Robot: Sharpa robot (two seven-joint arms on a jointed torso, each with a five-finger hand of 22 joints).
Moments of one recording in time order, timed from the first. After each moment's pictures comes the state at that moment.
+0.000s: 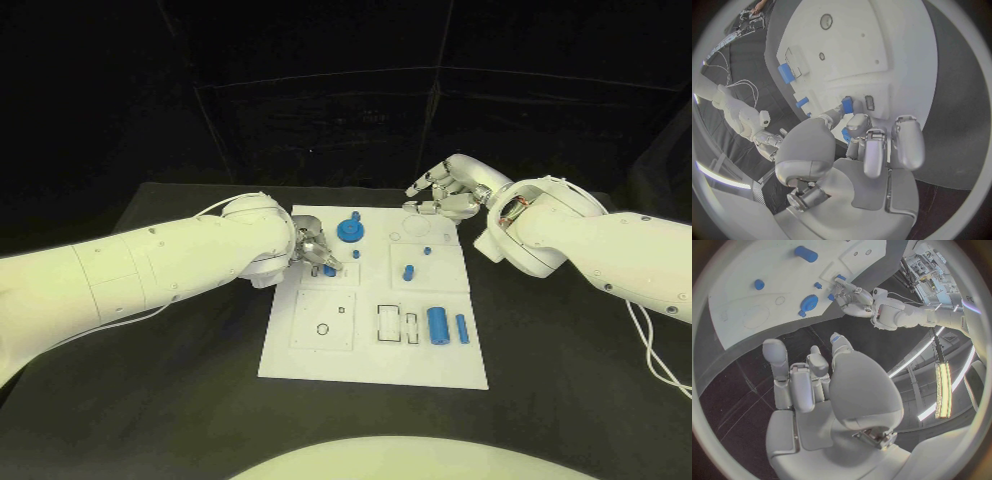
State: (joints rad) left arm 1.25 -0.60 -0.11 1.31 -1.09 0.09 -0.53; left_hand 1.00 -0.06 0.46 0.02 0.05 0.93 0.04 0.67 0.56 1.31 -0.03 1.14 1.06 1.47 -0.09 1.57 1.31 0.08 1.41 0.03 1.38 1.26; right arm 1.22 -0.79 0.02 1.48 -1.14 -0.34 -0.08; right_hand 1.37 -0.04 -0.06 0.24 0.40 0.93 0.15 0.10 0.07 1.26 0.07 1.14 1.13 1.47 0.00 1.42 1.31 0.12 1.17 0.10 1.16 0.79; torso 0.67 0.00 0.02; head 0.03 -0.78
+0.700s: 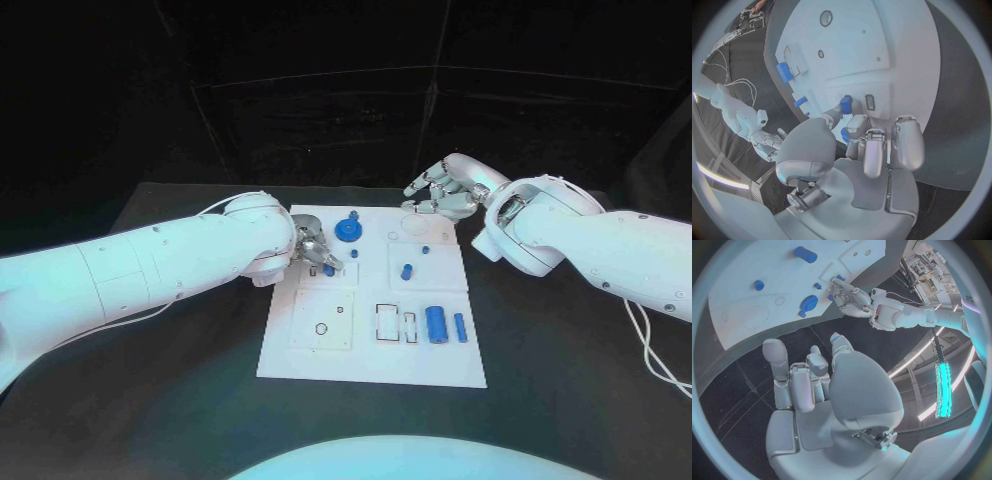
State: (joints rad) left arm 1.25 -0.58 -0.11 1.29 -1.08 0.09 -0.54; left_hand 0.97 -0.05 0.38 0.07 0.05 0.94 0.03 0.67 0.57 1.32 -0.04 1.17 1.09 1.47 -0.09 1.57 1.31 0.08 1.42 0.02 1.38 1.28; right arm 1.22 -0.79 0.02 1.48 -1.14 -0.34 -0.08; right_hand 1.37 -0.04 -0.06 0.24 0.40 0.93 0.15 0.10 0.07 1.26 0.07 1.14 1.13 1.47 0.00 1.41 1.31 0.12 1.17 0.10 1.16 0.79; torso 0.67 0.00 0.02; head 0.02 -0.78
